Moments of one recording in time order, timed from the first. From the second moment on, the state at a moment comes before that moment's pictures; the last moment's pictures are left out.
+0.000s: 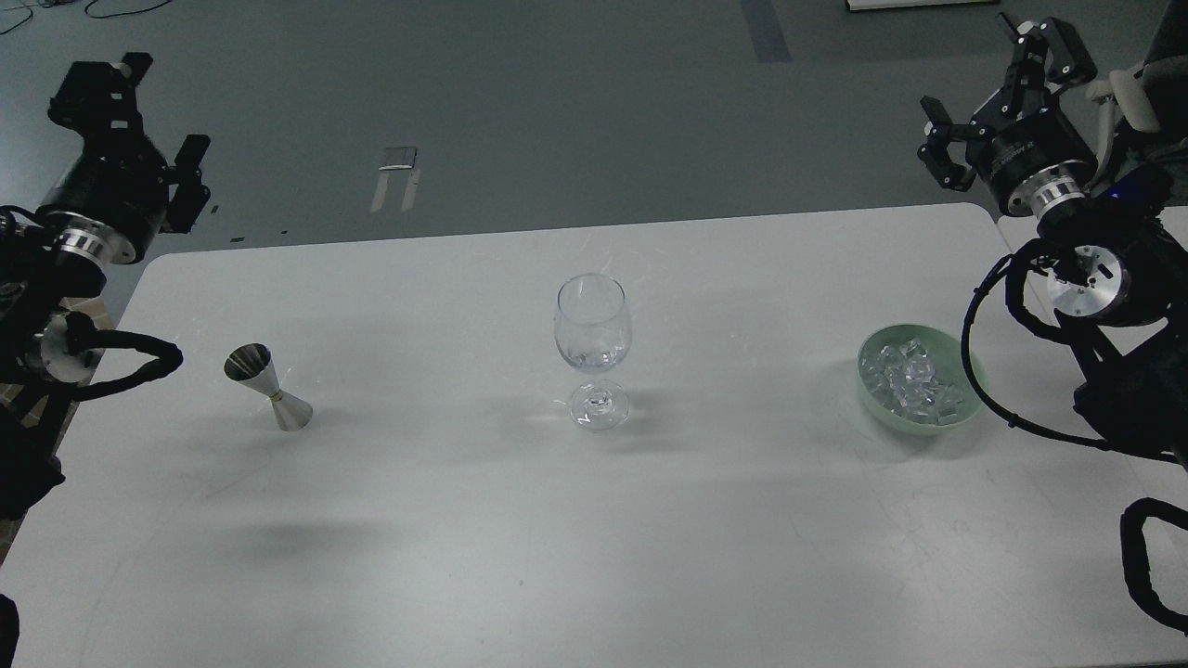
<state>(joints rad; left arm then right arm) -0.71 0.58 -0.96 -0.79 0.60 -0.23 -0.28 0.72 -0.29 1.20 0.74 -0.48 0.22 0.17</state>
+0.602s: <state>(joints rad) -0.77 0.44 -0.93 -0.78 0.49 -0.15 -0.31 0.69 -0.87 0.87 1.08 -0.55 0.22 0.11</state>
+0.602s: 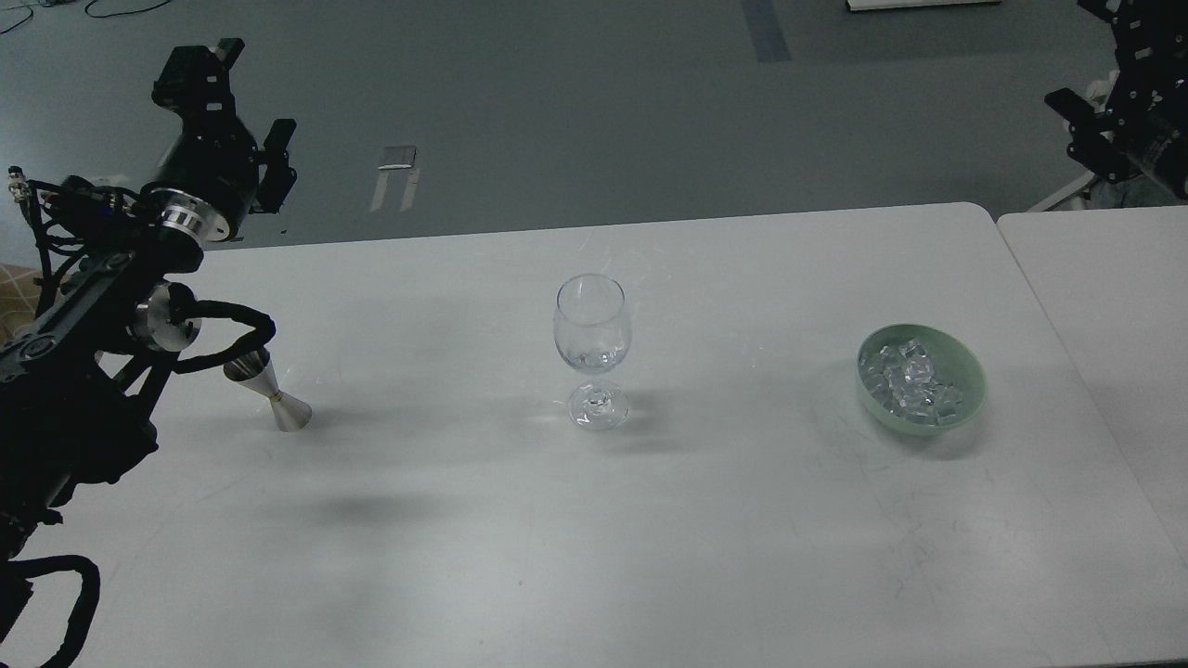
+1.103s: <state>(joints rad) -0.78 0.38 -0.92 -0.78 0.50 -0.18 -0.34 0.71 -1.38 0.69 1.37 -0.87 0.33 0.09</state>
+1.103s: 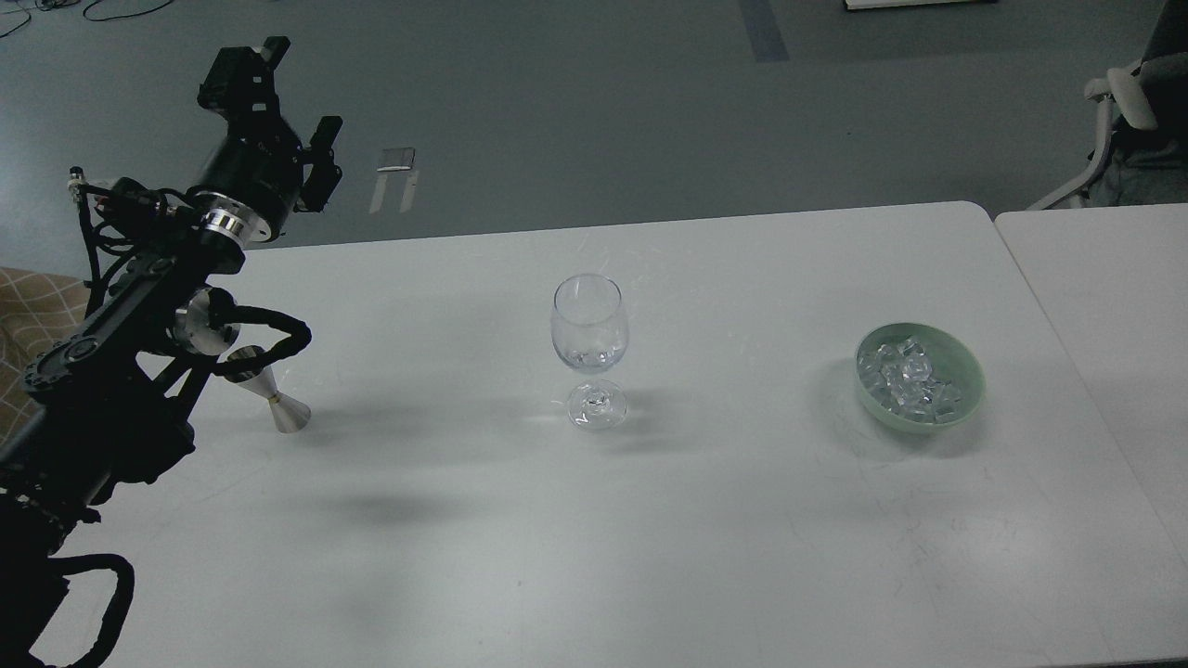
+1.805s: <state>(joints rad) -0.79 0.36 -0.92 -0.78 0.50 -0.20 -0.34 0.72 -1.13 0.58 1.49 -1.42 0.46 0.04</state>
